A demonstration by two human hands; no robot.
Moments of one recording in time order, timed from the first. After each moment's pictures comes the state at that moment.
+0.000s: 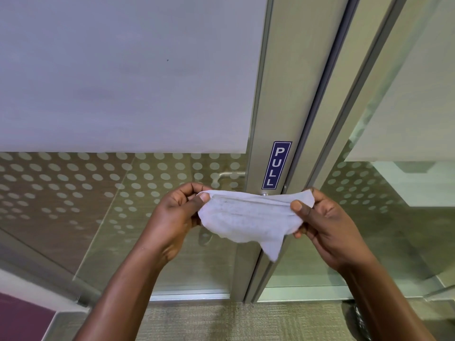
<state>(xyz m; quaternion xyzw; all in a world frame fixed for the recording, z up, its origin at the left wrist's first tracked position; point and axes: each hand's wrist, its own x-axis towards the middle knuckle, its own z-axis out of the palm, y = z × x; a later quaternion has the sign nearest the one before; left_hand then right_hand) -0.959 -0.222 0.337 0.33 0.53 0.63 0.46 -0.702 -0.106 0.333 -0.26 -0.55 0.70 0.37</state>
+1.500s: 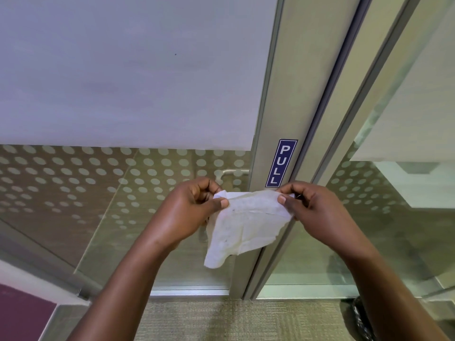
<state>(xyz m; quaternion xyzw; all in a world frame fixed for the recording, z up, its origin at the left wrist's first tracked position) -0.960 -0.221 0.352 0.47 0.64 0.49 0.36 -0.721 -0.104 0.360 -0.41 -0.82 0.32 0.25</state>
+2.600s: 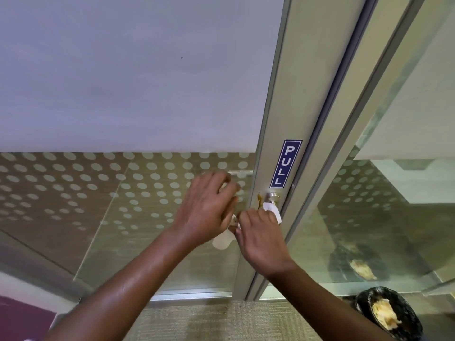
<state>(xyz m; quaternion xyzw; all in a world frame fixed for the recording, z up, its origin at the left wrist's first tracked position) -0.970 -0.182 0.306 0.73 0.59 0.28 -0.20 -0.802 -0.135 0.247 -0.36 -0.92 -0.02 0.16</state>
